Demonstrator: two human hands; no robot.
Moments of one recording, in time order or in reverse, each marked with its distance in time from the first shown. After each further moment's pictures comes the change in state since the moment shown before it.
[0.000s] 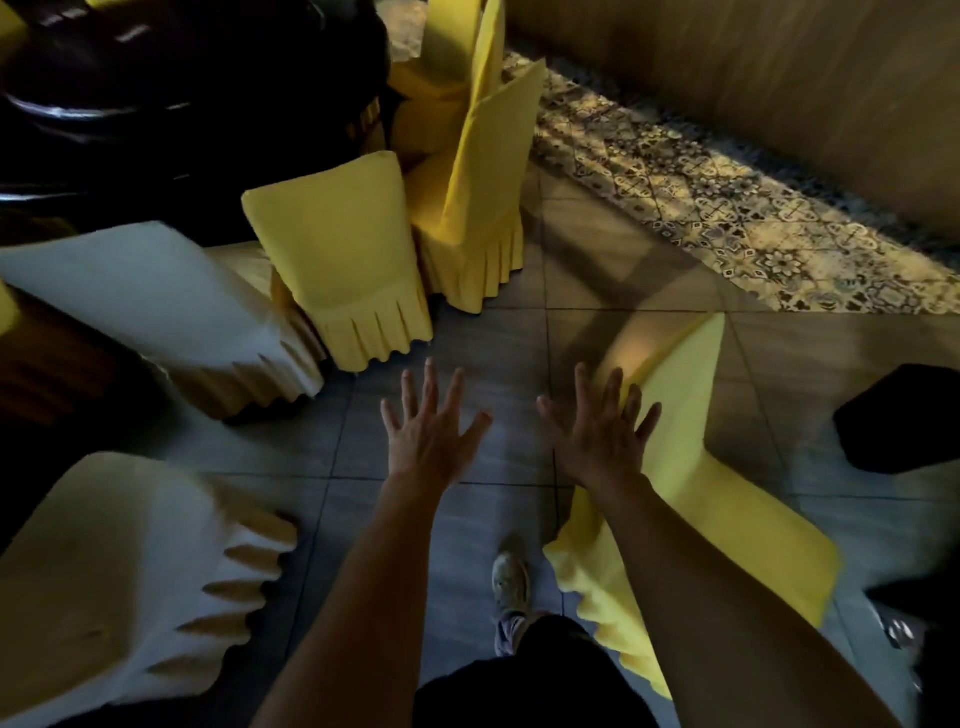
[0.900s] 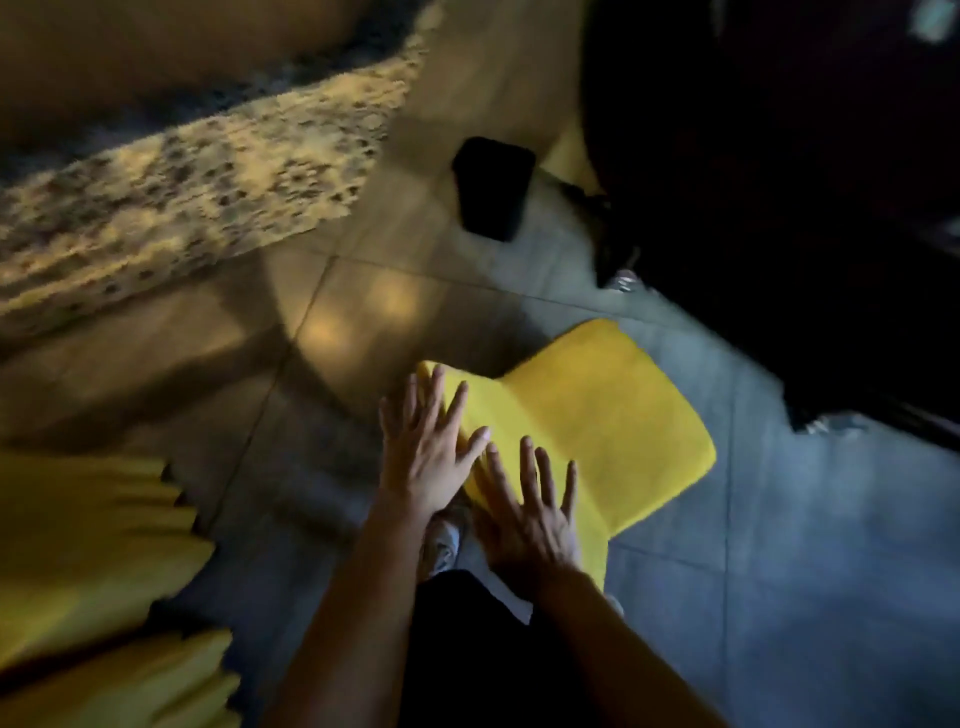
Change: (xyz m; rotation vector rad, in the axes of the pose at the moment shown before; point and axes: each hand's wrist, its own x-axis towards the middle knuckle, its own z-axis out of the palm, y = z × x) left_hand 0.257 0.301 0.067 0.305 -0.350 1.473; right_hand 0.121 0.022 0.025 0.262 0.230 0.921
